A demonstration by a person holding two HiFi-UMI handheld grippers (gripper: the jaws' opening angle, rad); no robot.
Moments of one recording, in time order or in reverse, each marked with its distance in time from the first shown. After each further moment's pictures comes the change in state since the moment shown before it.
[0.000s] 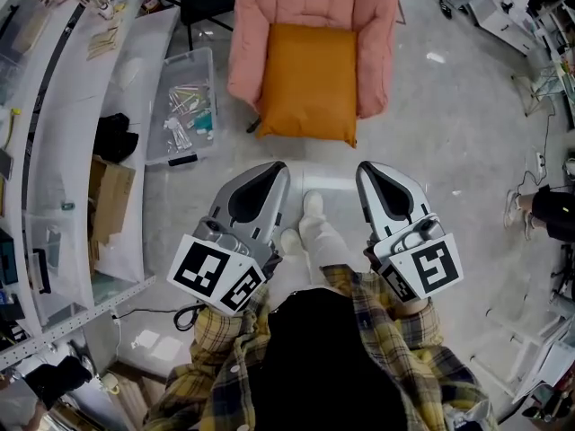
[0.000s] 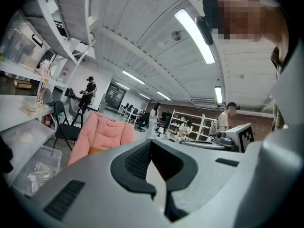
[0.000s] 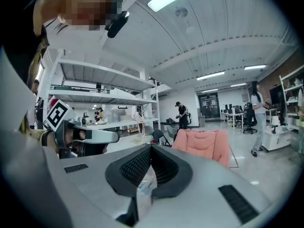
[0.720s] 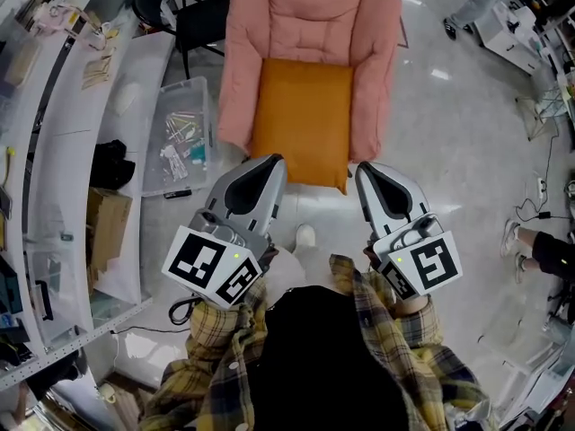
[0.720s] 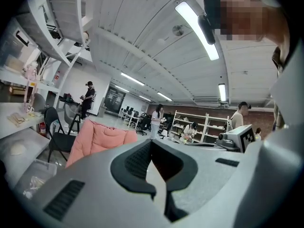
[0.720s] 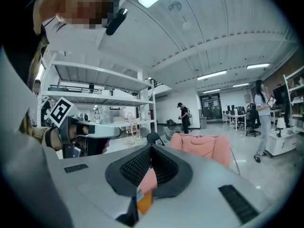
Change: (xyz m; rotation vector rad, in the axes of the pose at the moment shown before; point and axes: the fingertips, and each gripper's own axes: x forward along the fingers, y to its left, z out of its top) left arm 0.148 0.044 0.061 0.051 -0.026 0.014; right arm 0.082 -0.134 0.032 -0.008 -0.013 0.026
